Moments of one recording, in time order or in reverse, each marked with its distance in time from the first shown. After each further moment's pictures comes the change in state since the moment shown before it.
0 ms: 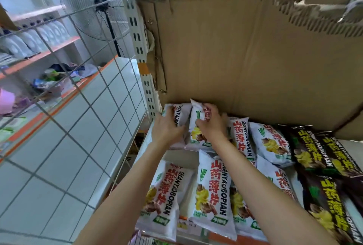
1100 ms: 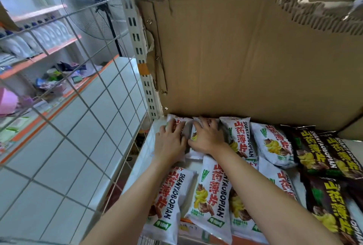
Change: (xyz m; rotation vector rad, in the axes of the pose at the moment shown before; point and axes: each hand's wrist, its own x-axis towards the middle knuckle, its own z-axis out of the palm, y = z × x) left_hand -0.017 -0.029 0.038 0.364 -0.026 0.199; right_hand 0.008 0.035 0.024 -0.816 -0.282 -0.312
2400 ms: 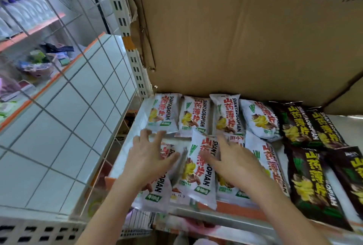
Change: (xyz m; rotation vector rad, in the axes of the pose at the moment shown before) left_hand -0.111 0.005 -0.059 -0.160 -0.227 -0.085; right_hand -0.160 0.024 -0.042 0.127 -0.093 0.112
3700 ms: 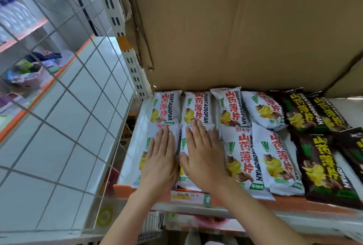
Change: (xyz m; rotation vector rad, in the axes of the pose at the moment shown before) left_hand -0.008 -0.011 0.030 0.166 0.023 0.276; right_hand 0.021 -0.061 0.069 -0.121 0.240 -0.171
